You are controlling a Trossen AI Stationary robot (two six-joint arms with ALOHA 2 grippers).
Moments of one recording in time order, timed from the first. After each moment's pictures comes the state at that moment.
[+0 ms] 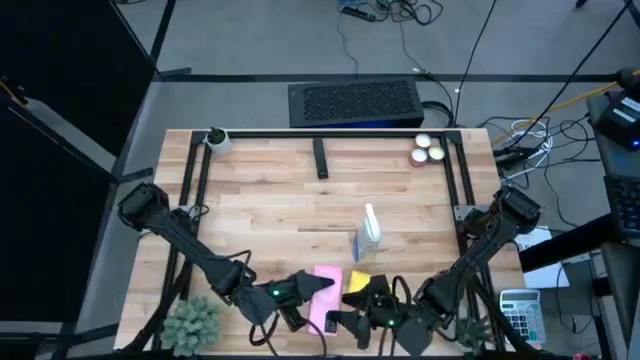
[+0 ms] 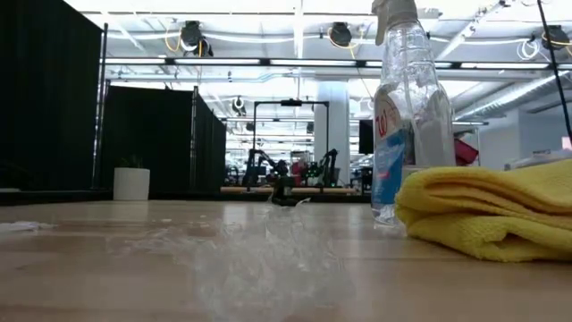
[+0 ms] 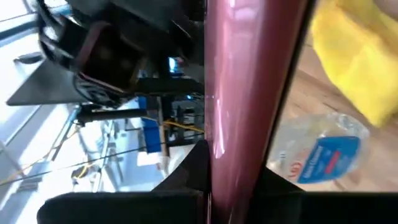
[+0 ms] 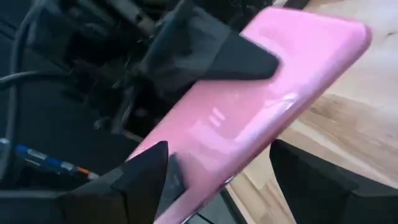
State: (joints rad) left arm -0.66 1.72 1.23 0.25 -0.83 1.40; right arm 0.76 1.76 1.32 0.08 0.89 1.20
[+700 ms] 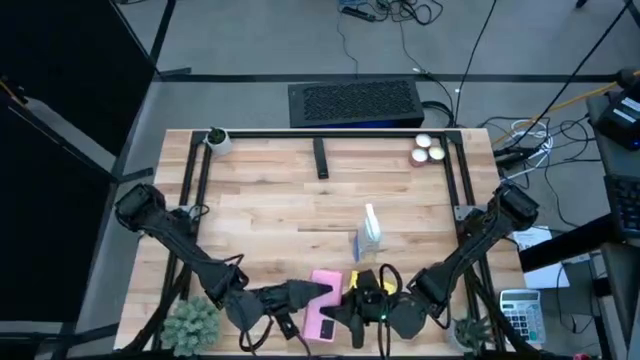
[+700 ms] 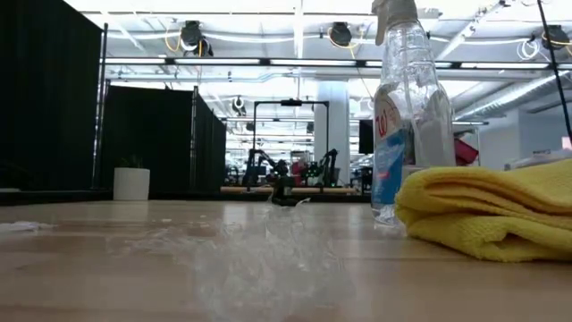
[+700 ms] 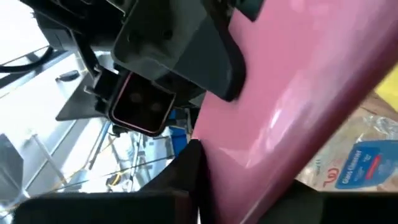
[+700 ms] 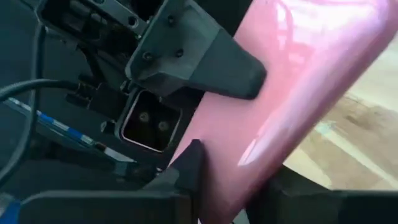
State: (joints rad) left arm -0.69 1.71 1.23 0.30 -0.87 1.50; right arm 0.72 1.76 1.32 0.15 0.74 1.01
